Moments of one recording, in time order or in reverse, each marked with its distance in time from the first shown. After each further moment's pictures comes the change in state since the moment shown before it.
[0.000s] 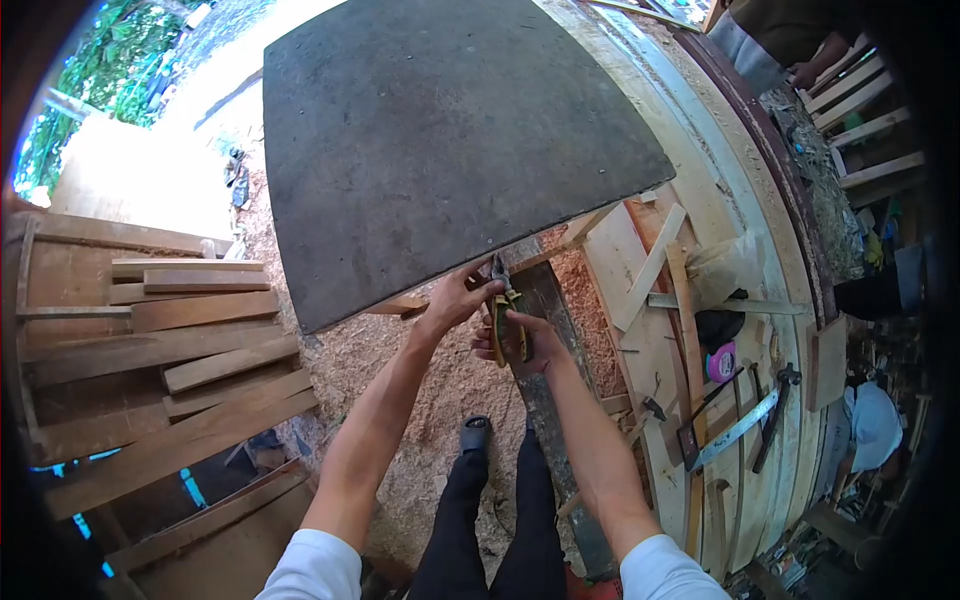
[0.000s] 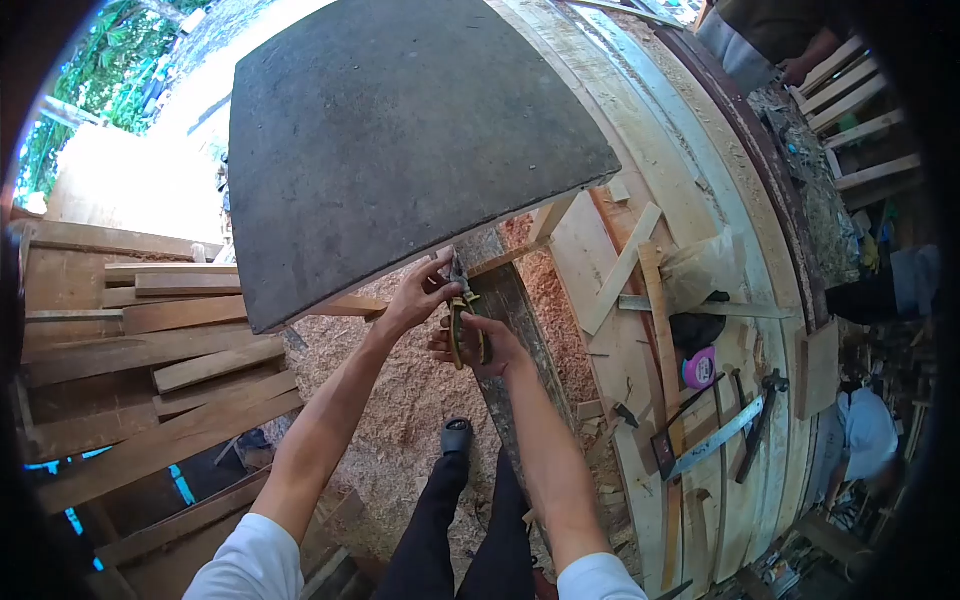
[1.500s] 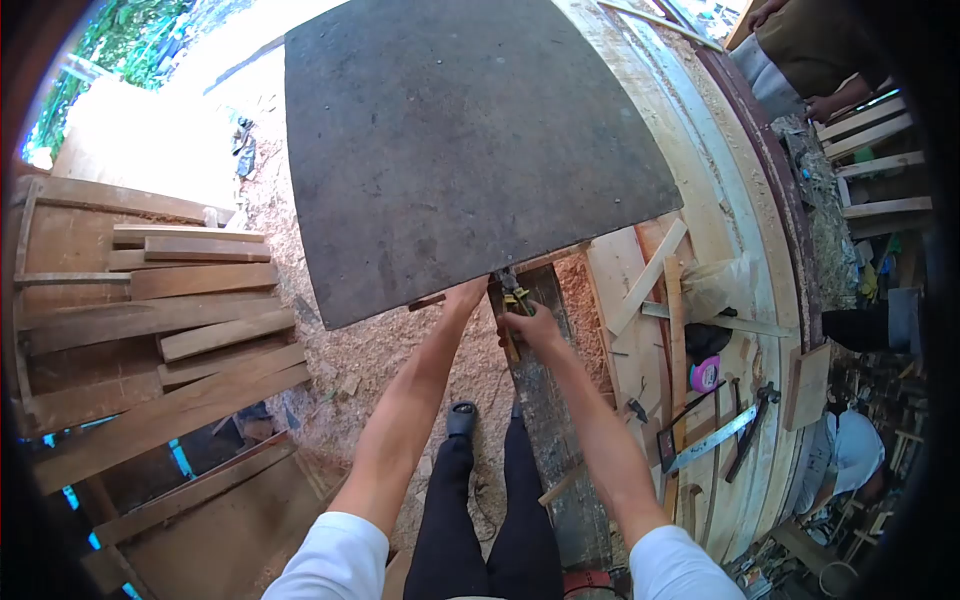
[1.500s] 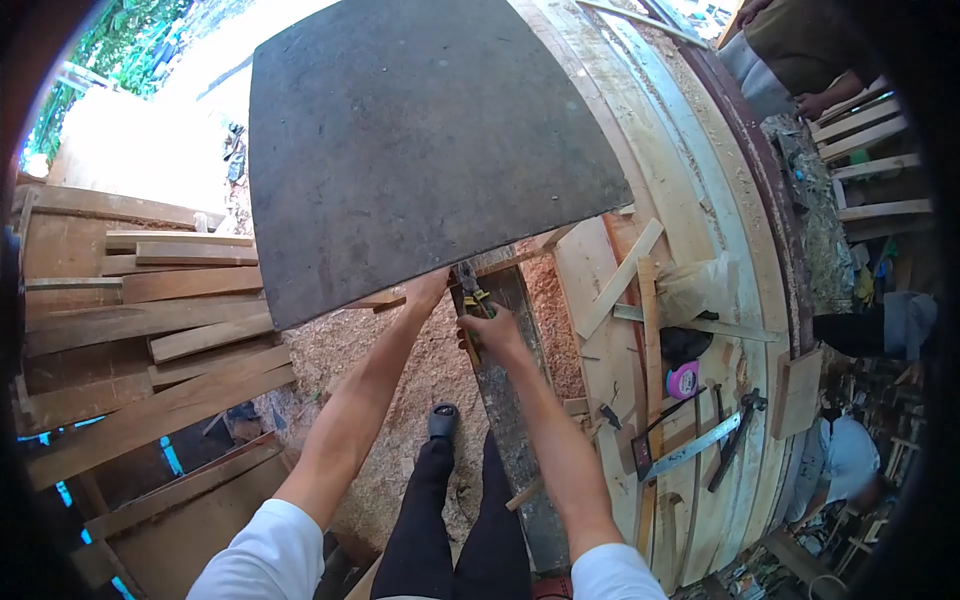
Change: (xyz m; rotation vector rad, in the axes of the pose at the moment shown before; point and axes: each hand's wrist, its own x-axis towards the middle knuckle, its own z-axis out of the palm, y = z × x) left_hand 0.020 -0.016 0.032 0.181 0.477 -0.118; right_hand -0.001 -0.004 -0.002 -1.063 0.666 -0.245
